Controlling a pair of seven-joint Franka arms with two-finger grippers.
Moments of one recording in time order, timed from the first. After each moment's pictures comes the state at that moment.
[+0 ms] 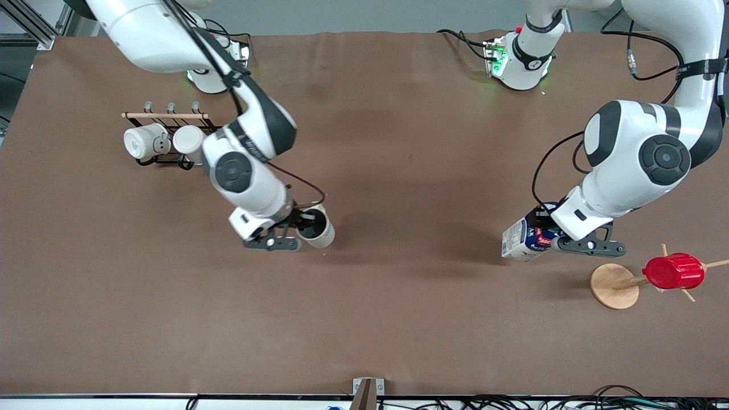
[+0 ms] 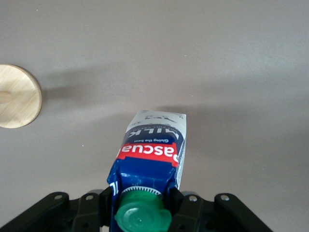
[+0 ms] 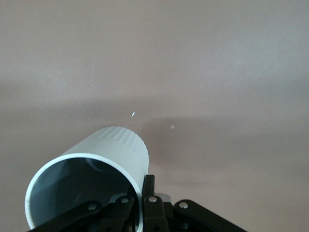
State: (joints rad) left arm -0.16 0.30 -0.04 -1.72 0.00 2.02 -0.05; right arm 0.26 0.58 0.35 -1.62 -0.14 2.20 0.73
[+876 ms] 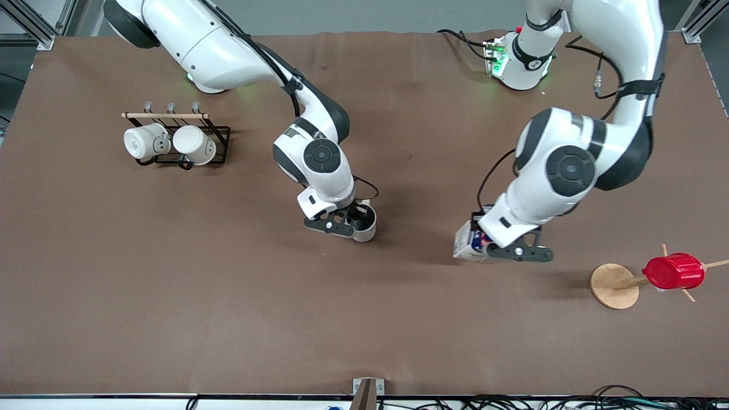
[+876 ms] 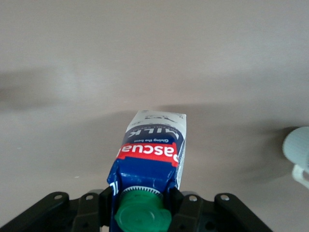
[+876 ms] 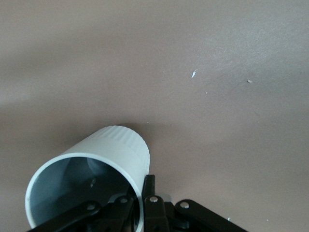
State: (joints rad) left arm -0.37 0.46 -0.04 -1.51 0.00 1.95 -0.30; right arm 0.42 0.74 0.35 -1.51 -0.26 2.27 1.09
